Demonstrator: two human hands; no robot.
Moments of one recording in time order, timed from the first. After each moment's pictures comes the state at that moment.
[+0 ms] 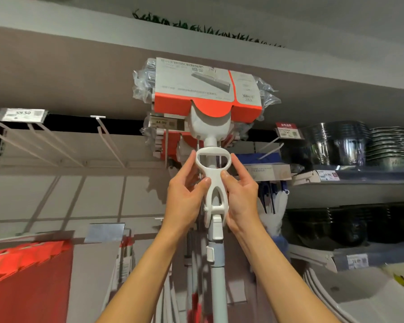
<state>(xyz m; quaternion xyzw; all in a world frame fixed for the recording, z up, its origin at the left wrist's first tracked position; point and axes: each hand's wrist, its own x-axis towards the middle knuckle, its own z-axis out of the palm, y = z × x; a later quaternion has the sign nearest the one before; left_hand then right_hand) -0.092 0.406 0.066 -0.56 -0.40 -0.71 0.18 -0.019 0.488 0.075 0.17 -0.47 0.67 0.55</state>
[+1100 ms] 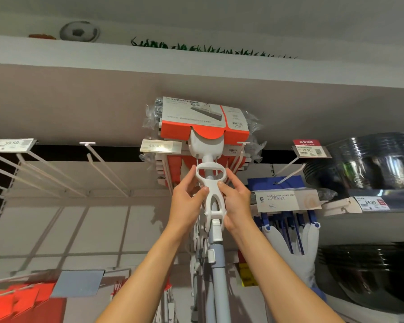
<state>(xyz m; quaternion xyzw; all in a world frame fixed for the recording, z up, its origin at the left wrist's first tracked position) -0.174 0.493 0.137 -0.52 -0.45 -0.69 0.24 -0.115 0.590 0.148 0.17 -0.47 0.71 0.49</state>
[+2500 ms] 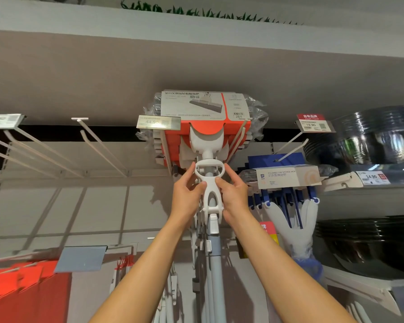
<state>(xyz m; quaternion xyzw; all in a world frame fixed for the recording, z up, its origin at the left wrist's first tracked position) -0.216 0.515 0.107 -0.48 -0.49 -0.71 0.18 -0.150 0.606 0.116 0.10 -0.49 0.71 0.51</state>
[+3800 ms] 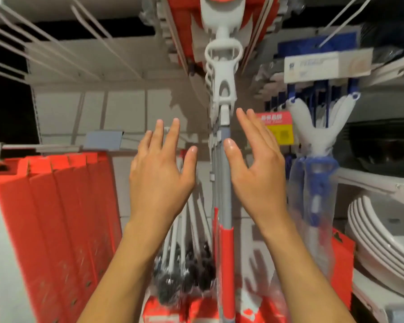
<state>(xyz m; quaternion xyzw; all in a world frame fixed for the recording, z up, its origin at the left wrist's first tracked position) -0.103 0.411 -0.048 -0.27 -0.79 -0.34 0.43 -0.034 0.550 -0.046 0.06 -0.74 0.29 0.61</state>
